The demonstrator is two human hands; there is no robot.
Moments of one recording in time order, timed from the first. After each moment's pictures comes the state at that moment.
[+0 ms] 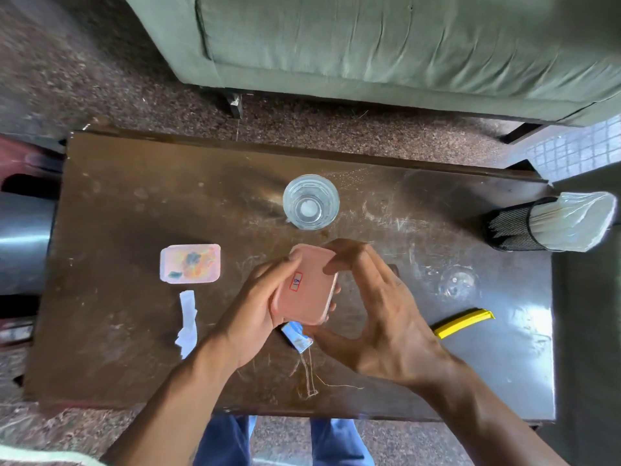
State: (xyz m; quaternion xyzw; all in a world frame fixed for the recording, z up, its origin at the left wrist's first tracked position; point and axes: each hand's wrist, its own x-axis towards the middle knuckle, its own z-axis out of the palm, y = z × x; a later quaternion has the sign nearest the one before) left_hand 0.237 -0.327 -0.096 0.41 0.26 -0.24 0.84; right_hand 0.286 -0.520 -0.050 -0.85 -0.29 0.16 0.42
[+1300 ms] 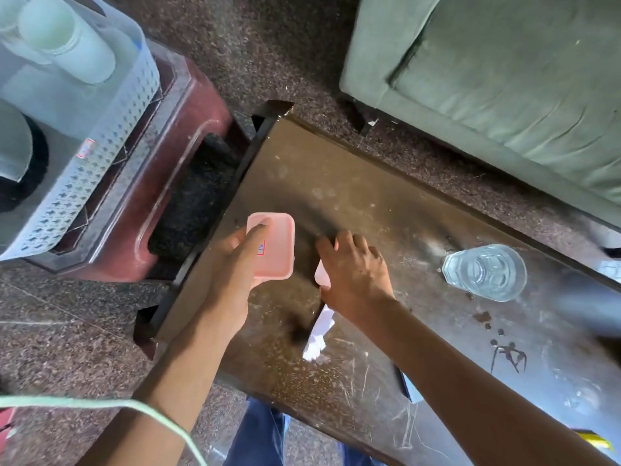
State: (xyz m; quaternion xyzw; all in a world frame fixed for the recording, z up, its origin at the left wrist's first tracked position) left_hand 0.178 -0.099 -0.099 0.43 0.54 0.04 0.72; right_hand 0.281 -0.241 -0.123 -0.88 -0.42 0.22 -0.06
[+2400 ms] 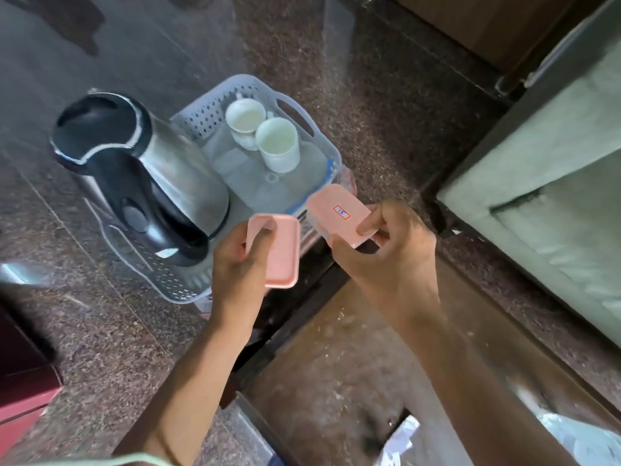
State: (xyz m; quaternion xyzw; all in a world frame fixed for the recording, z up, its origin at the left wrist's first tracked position) left_hand 0.130 0.068 -0.046 0.48 0.55 0.32 0.60; right_hand 0.287 -0.025 -0.006 -0.83 -0.37 0.13 0.40
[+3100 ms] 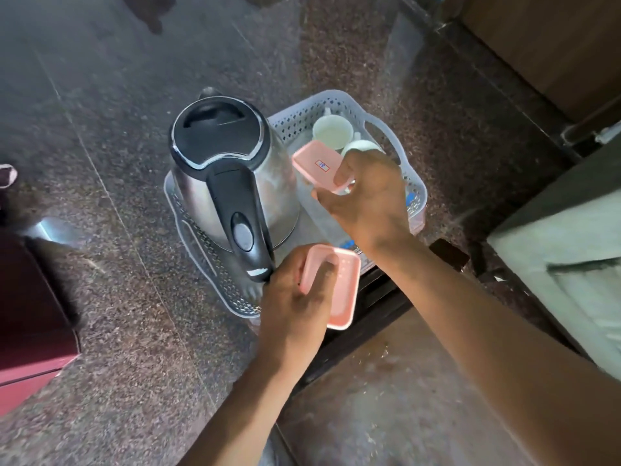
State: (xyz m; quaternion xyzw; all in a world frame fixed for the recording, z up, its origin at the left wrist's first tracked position) left_hand 0.102 0.073 -0.040 0.53 0.56 0.31 0.56; right_hand 0.256 0.149 -0.027 -0.80 -0.50 0.17 0.28
